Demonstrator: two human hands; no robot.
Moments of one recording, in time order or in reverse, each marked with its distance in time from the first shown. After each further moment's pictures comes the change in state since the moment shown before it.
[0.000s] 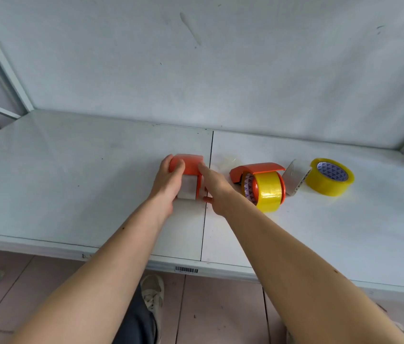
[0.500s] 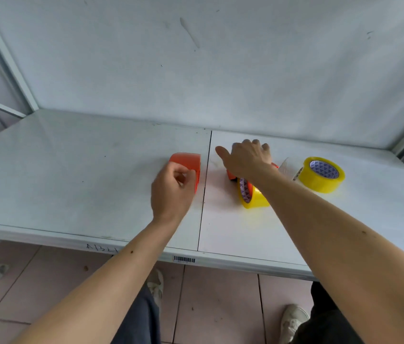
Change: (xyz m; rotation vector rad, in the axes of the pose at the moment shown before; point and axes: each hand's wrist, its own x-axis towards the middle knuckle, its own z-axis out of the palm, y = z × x) left_hand -0.068 0.000 0.004 0.310 0.305 0.521; right_hand -0.011 -0.042 -0.065 -1.368 0.404 -0.417
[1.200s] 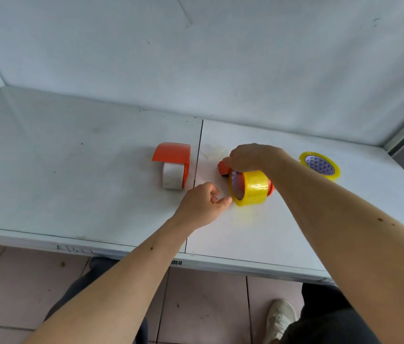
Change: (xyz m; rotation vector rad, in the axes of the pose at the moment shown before) left_hand -0.015 -0.011 0.065 0.181 -0.705 -0.033; right_hand 0.026 0.027 0.003 -0.144 -0.464 0.021
